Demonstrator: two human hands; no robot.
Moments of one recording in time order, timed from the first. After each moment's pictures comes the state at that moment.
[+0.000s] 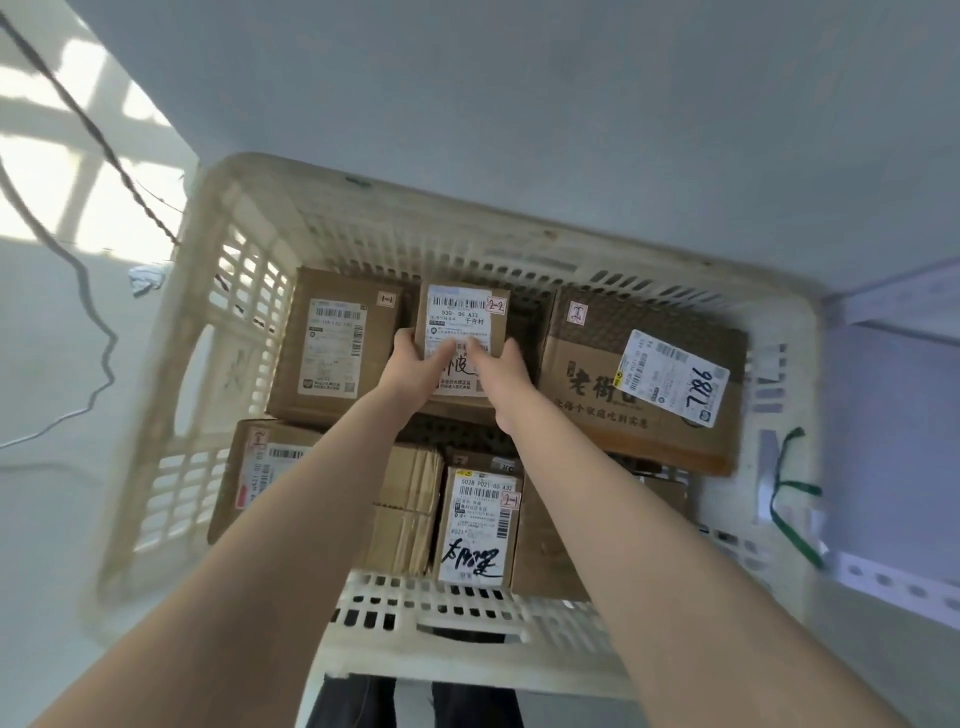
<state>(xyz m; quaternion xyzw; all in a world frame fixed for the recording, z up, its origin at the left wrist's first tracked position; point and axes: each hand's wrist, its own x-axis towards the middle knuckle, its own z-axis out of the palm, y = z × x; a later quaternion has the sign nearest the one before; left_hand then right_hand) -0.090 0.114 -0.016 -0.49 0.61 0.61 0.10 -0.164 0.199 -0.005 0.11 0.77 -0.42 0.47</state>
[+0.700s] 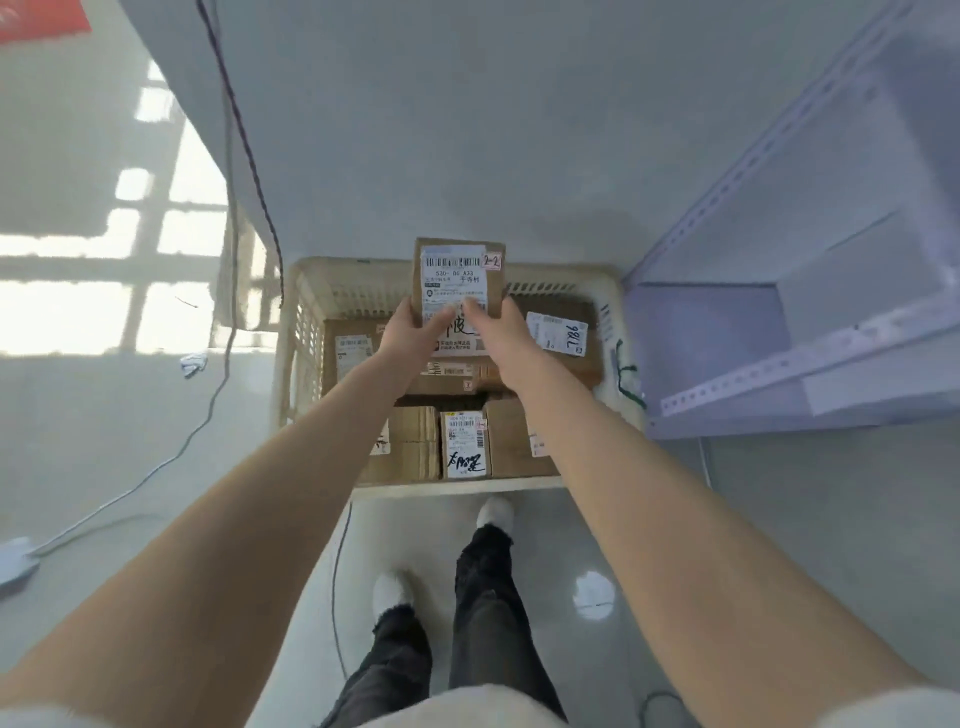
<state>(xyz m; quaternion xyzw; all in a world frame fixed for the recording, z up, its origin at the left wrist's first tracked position) -0.010 0.158 0.282 -0.37 0.67 0.64 0.05 -0.076 0.261 0.295 0.05 0.77 -0.52 0.36</state>
